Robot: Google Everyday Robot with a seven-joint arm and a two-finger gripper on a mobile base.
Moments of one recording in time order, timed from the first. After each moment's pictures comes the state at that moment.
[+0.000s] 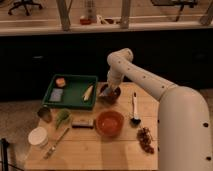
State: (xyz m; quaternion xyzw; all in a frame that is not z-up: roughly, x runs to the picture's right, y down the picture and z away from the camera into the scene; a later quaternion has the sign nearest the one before) arm 0.056 -0.004 0.893 -0.23 -0.16 -0.34 0.90
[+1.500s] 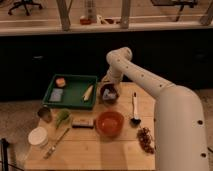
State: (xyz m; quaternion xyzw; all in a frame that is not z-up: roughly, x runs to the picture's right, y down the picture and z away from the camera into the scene) arm 0.054 -0.005 0.894 -0.24 -0.17 -0.35 0.89
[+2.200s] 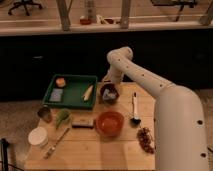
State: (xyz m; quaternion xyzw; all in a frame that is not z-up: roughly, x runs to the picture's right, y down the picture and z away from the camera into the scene) arm 0.057 -0.006 0.893 -0.25 -0.17 -0.35 0.89
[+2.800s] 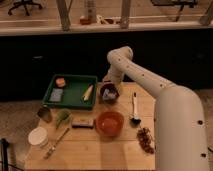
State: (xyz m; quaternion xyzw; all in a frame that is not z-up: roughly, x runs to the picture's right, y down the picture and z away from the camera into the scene) arm 0.060 -0.006 0.892 -0.24 -0.17 -0.35 0.89
